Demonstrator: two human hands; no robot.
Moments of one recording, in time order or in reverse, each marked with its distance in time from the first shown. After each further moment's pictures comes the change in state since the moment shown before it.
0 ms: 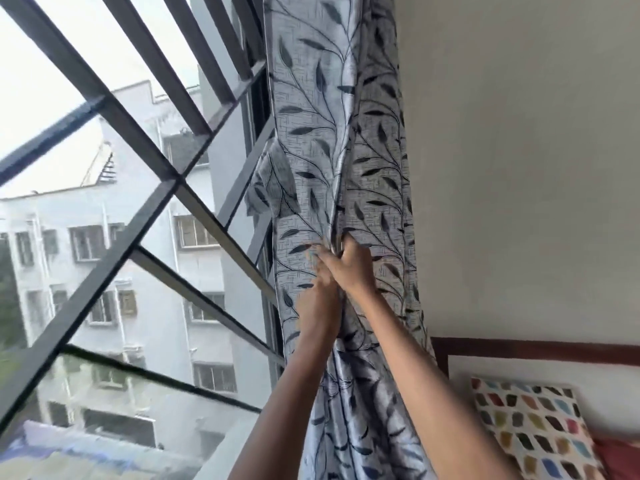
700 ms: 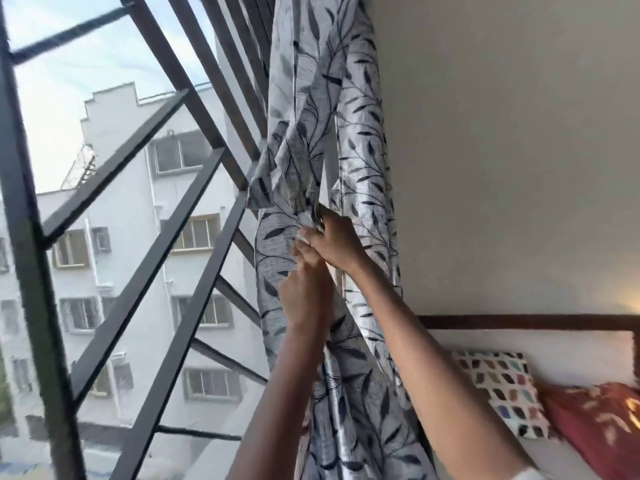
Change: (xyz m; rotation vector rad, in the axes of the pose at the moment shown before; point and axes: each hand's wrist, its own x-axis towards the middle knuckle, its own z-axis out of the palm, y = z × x) left_hand -0.158 0.016 -0.198 0.198 0.131 -0.020; right_hand -0.134 -0.196 -0.073 -0.152 -0.123 -0.238
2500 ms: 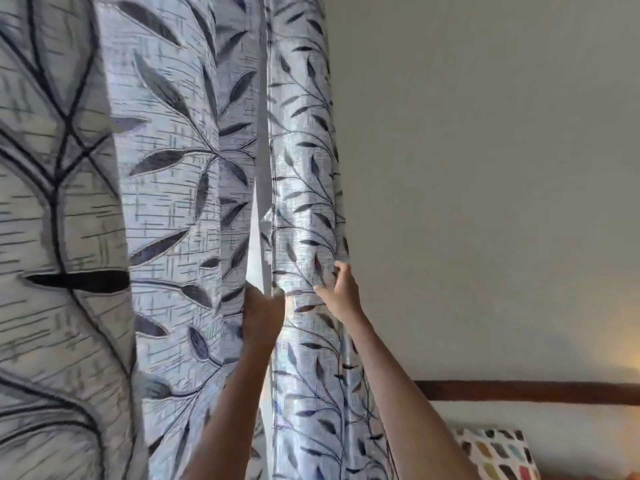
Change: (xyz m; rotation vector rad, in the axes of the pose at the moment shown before) left_hand 0.194 0.101 0.220 -0.879 -0.050 -0.376; right_hand 0.140 0.350 0.034 0.043 0.096 0.451
